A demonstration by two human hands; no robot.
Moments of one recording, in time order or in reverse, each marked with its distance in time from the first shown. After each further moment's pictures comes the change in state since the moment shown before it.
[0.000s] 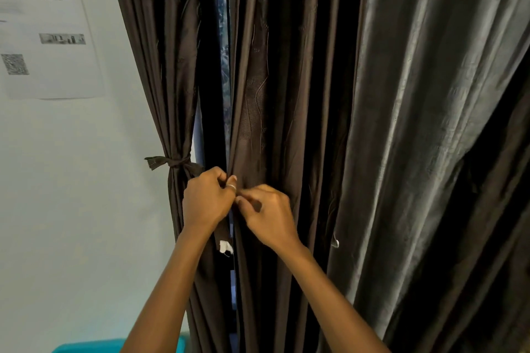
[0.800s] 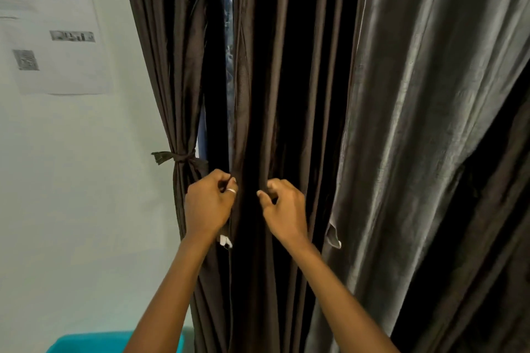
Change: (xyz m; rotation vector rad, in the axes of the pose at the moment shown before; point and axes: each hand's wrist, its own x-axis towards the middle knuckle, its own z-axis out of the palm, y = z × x) left_hand -0.019 -0.007 0.002 -0.108 0.095 0.085; right_hand -0.001 0.011 -0.015 -0.110 0.110 0.131
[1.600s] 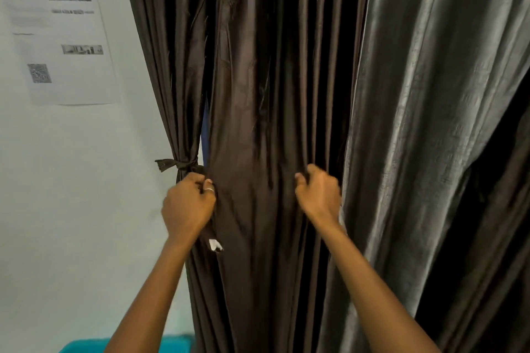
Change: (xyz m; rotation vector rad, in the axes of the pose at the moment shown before) left_hand 0.013 -0.007 -0.029 0.216 0.067 -0.233; right_hand 0.044 0.016 -0.044 -0.286 0.080 0.273
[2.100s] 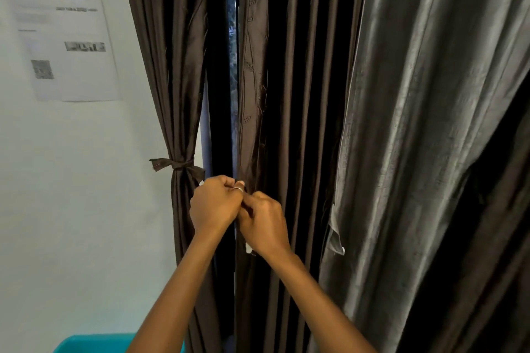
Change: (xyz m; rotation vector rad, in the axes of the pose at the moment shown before) left_hand -0.024 0.039 0.018 -0.130 -0.163 -0.010; right_hand -0.075 -0.035 0.047 0.286 -0.263 -0.438
